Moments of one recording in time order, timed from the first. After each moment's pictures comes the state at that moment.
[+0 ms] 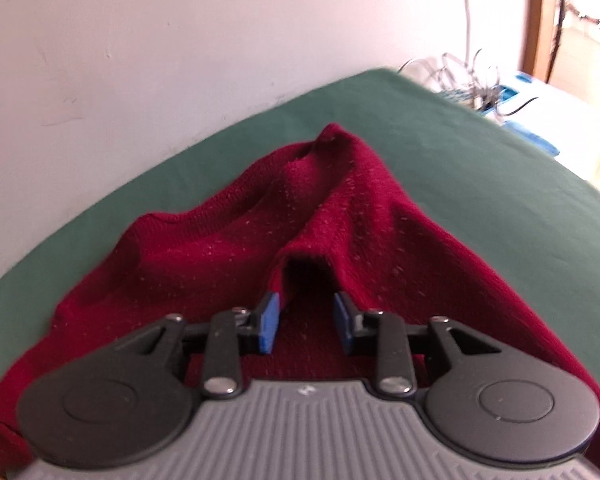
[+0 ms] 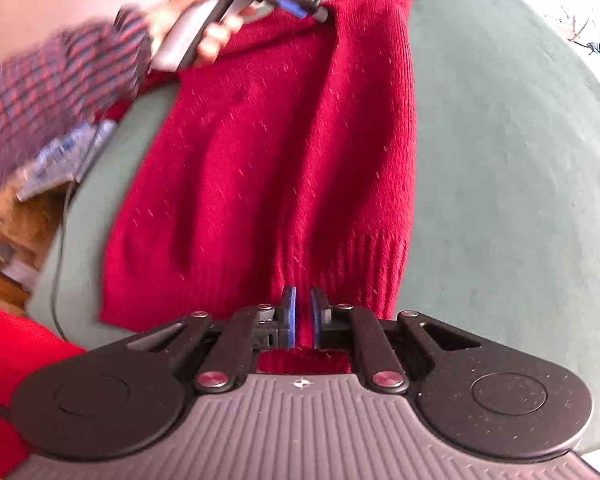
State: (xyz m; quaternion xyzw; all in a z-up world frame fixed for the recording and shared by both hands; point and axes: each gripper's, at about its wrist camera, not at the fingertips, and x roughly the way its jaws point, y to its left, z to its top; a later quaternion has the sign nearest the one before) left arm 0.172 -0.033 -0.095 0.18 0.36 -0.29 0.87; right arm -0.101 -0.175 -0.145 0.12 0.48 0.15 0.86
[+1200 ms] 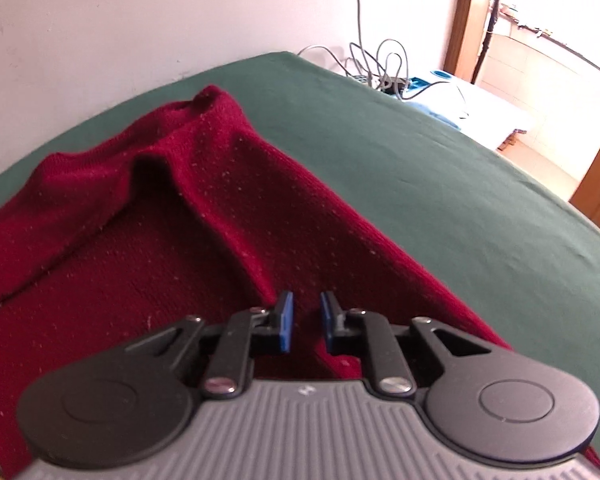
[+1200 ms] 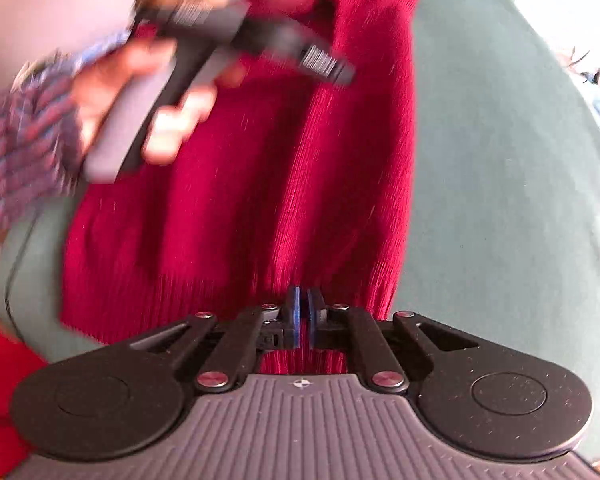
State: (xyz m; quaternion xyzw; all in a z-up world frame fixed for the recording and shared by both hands) left arm 0.062 -0.042 -0.124 0.14 0.38 -0.38 0.83; right arm -0.067 -0.179 -0.137 0.05 0.50 0.11 0.86
